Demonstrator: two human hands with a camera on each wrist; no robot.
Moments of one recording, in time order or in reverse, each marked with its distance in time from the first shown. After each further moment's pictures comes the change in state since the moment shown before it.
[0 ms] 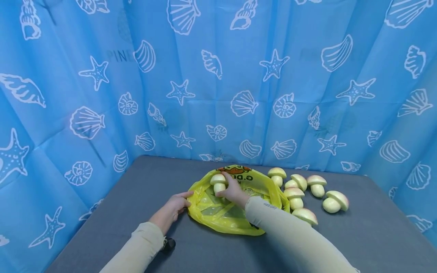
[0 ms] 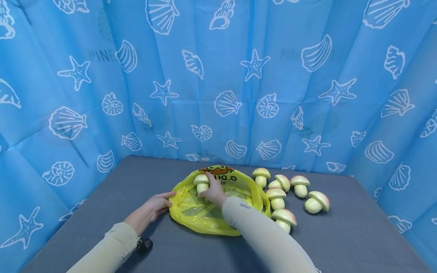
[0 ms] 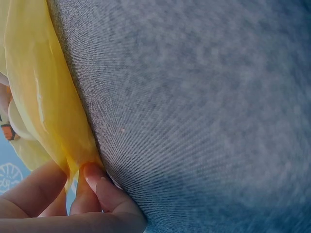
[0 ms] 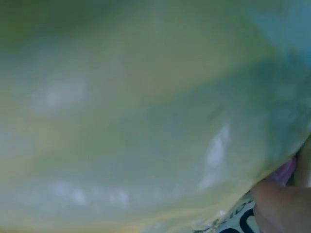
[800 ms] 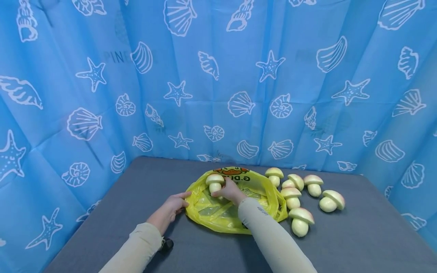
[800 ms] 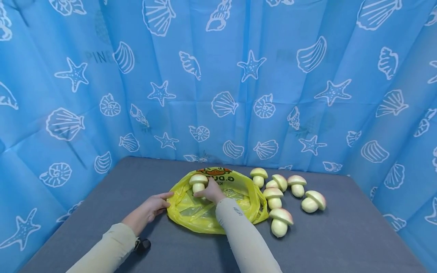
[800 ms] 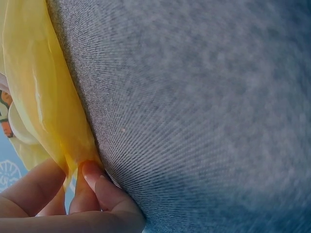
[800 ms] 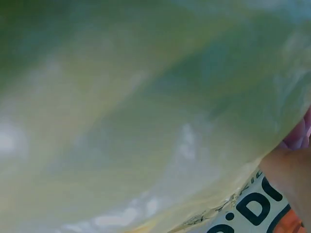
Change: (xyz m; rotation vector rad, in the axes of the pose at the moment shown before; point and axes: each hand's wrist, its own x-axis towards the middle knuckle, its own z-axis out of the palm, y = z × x) left_hand 0.001 0.000 0.001 -0.005 -0.002 0.000; right_hand 0.002 0.002 -0.001 0.081 -0.024 0.117
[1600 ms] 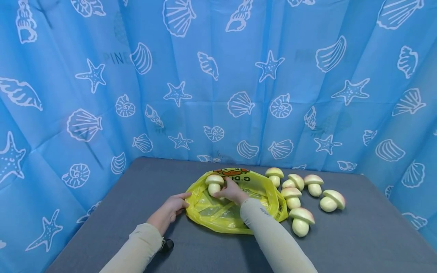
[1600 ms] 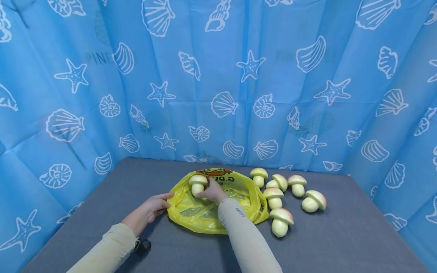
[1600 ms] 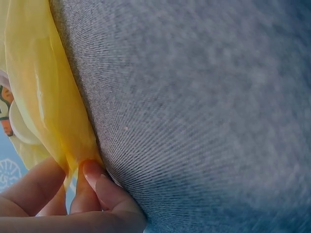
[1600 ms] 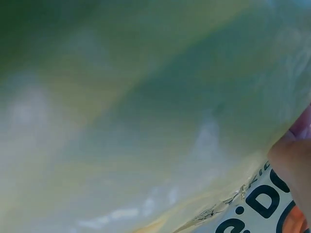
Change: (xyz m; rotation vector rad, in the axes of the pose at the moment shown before) left_hand 0.001 0.000 -0.002 -0.006 -0.021 -0.015; right_hand -0.004 0.002 -0.009 -0.004 -0.059 -0.003
